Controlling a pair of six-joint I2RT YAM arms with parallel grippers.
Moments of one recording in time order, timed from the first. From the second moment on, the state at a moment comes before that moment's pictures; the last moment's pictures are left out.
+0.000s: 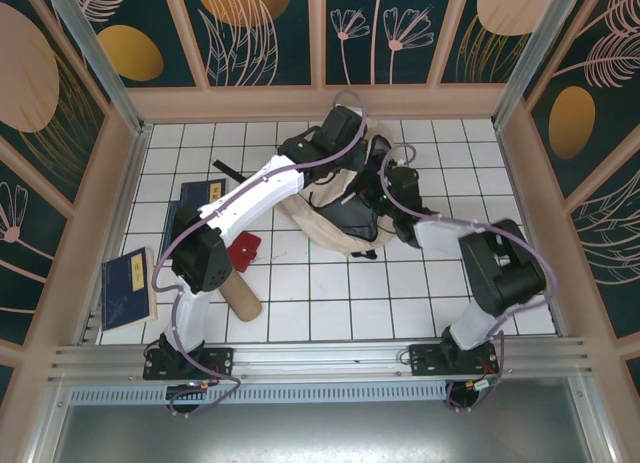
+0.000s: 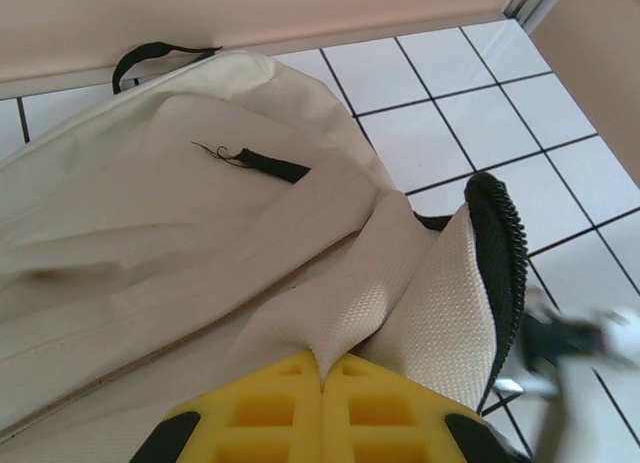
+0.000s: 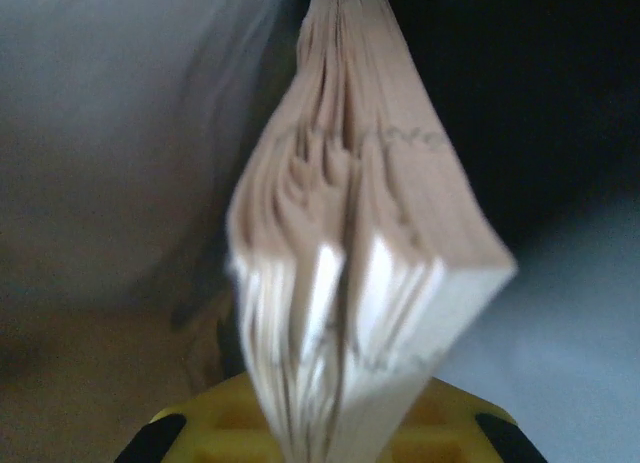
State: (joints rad) left arm -0.78 2.08 2.05 -0.63 -0.16 -0.43; right arm 0.43 1.70 0.82 0.51 -0.22 1.10
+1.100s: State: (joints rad) left arm -0.73 2.13 2.14 -0.69 -0.13 -0.48; right arm 0.42 1.93 1.01 0.53 -0.28 1.28
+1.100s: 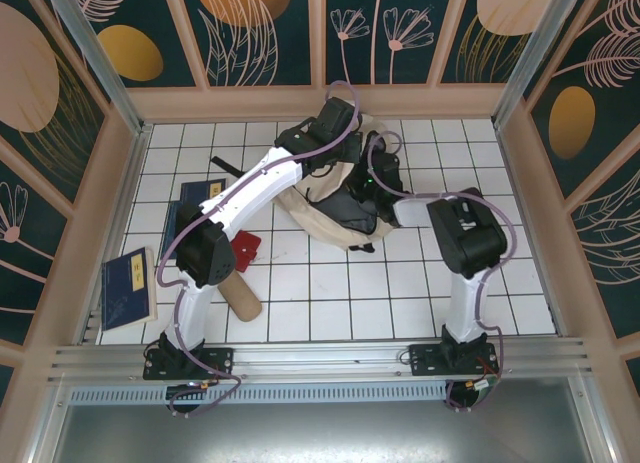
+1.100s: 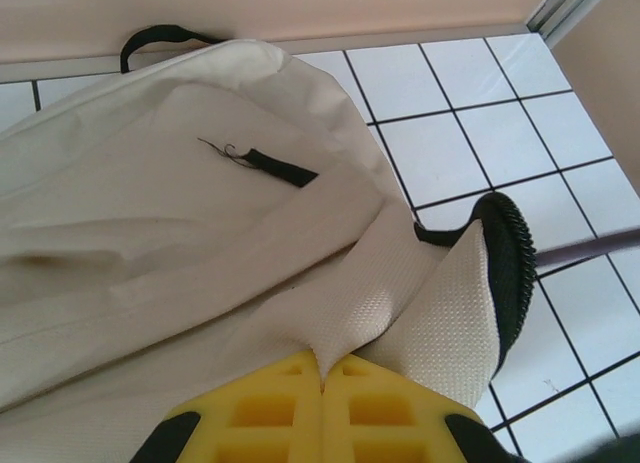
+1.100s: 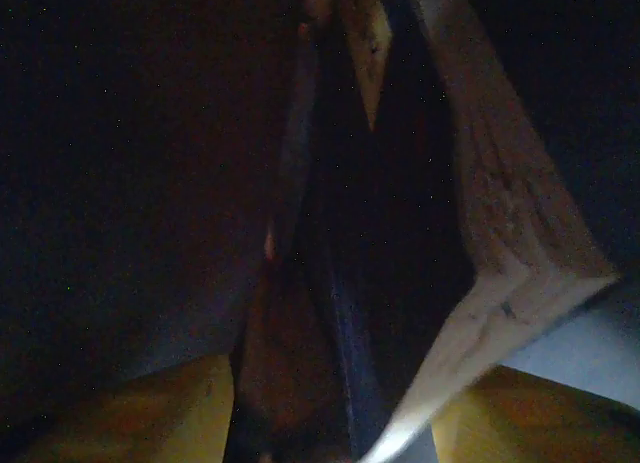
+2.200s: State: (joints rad) left arm -0.44 1.62 1.42 -0.52 -0.09 -0.56; right arm 0.26 1.10 0.68 -0.22 -0.07 0.86
